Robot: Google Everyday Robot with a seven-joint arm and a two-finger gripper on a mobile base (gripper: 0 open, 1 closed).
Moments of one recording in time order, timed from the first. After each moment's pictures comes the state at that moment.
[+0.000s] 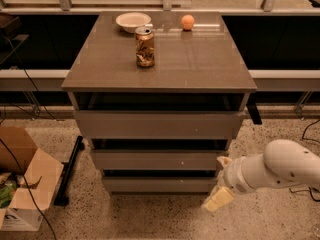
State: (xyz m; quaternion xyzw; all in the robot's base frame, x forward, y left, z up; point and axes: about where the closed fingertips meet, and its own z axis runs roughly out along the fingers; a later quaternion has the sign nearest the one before) arm 0.456 -0.176 0.588 -0.49 0.81 0.18 0.25
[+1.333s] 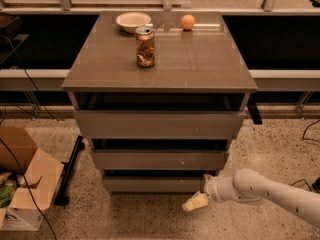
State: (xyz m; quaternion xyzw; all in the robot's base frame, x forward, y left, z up) arm 0.529 -0.160 0.363 -0.37 0.85 0.24 0.28
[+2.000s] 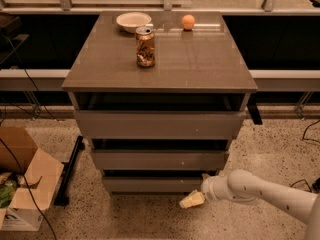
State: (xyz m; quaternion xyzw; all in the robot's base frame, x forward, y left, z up) arm 0.546 -0.157 0.340 -0.36 0.86 0.22 0.28
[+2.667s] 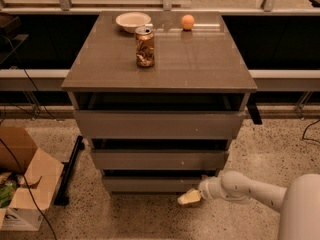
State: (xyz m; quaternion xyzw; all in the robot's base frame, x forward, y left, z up) arm 0.579 -0.164 0.279 -0.32 0.88 0.21 0.28
